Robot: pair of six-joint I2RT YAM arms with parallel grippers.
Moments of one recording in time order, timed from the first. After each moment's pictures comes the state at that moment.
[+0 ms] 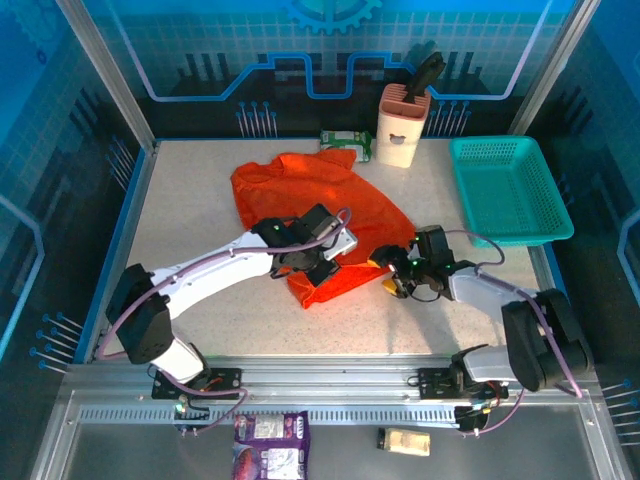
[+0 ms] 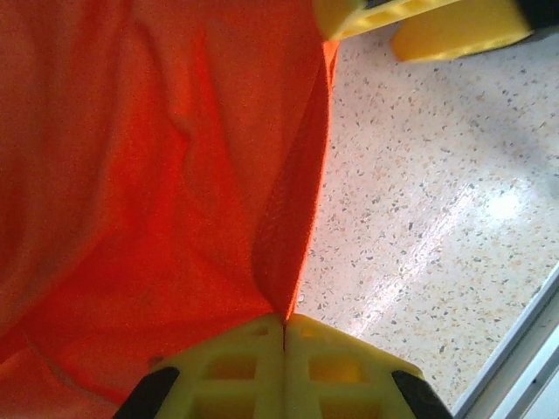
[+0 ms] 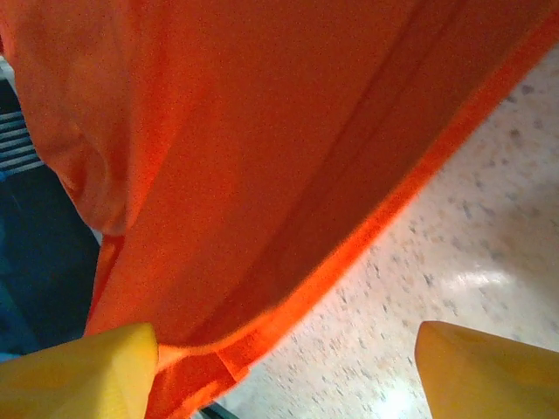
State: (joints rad) left arm -0.82 1.56 1.28 -0.82 0.07 0.01; right arm 0.30 1.36 0.52 -0.04 -0.54 1.22
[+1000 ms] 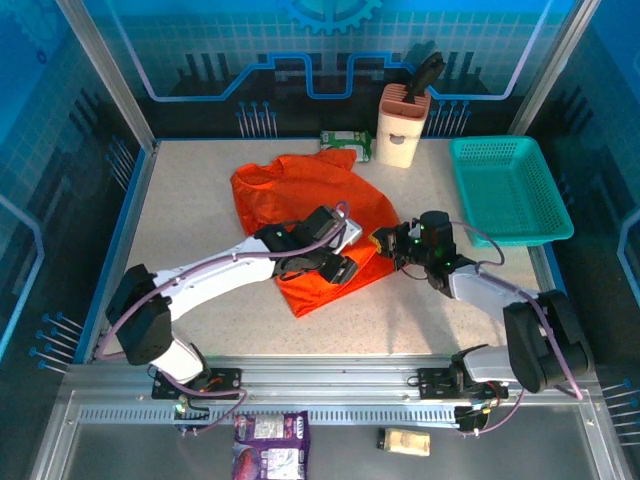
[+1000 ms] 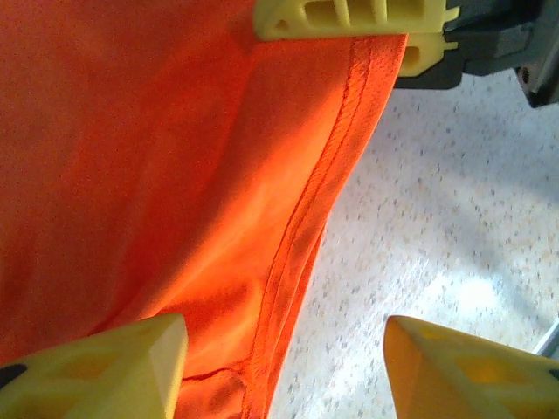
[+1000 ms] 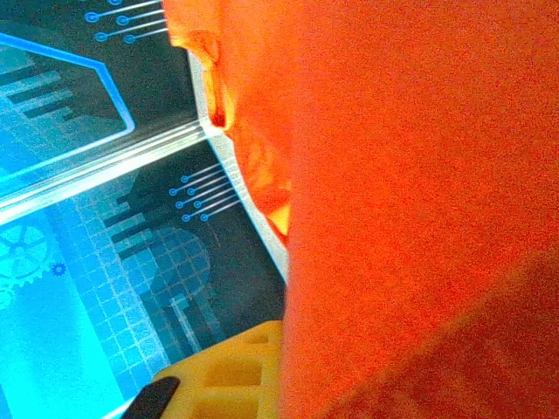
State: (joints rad) left arm -0.86 1.58 1.25 -0.61 0.01 -0.18; right arm 0.31 1.32 0.57 0.26 -0.52 1.59
